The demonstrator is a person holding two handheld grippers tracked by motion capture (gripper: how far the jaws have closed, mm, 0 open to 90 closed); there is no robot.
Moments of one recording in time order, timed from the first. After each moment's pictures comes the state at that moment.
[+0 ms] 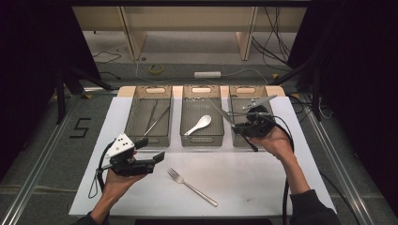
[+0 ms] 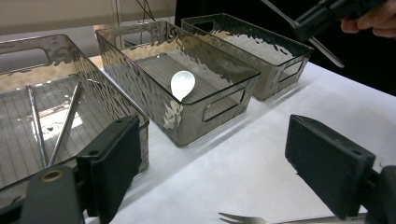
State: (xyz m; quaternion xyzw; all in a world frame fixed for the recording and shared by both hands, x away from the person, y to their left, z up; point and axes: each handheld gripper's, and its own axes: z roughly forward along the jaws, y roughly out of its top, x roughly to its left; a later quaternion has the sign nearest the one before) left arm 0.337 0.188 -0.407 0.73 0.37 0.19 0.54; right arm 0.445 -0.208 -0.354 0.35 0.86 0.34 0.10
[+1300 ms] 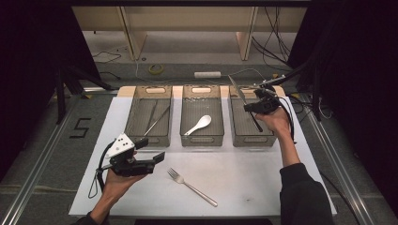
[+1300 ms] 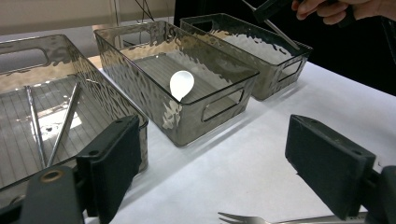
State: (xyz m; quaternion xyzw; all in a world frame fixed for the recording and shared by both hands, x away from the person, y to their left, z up) left arm 0.337 0.188 -0.407 0.73 0.37 0.18 0.54; right arm 0.526 -0.241 -0.367 0.48 0.80 0.32 0.14
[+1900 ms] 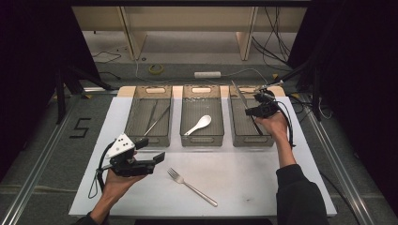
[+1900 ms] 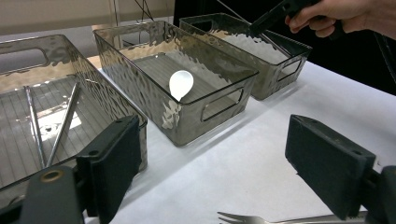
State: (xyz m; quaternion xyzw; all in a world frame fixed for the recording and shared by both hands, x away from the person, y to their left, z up) left arm 0.337 0.188 -0.408 0.73 0.37 0.18 0.54; right arm 0.531 -0.245 -0.391 0.51 0.79 0.30 0.14
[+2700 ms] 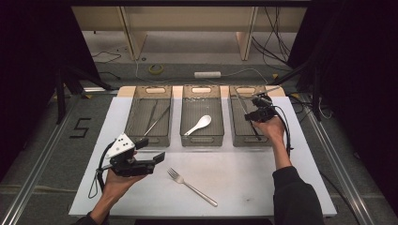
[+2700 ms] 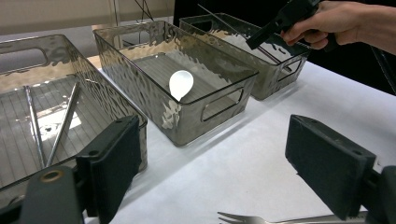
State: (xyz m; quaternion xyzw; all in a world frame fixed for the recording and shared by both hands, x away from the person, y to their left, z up) left arm 0.337 0.188 -0.408 0.73 0.37 0.18 0.54; right arm 0.534 -0.242 -0.413 0.54 0.78 0.28 0.12
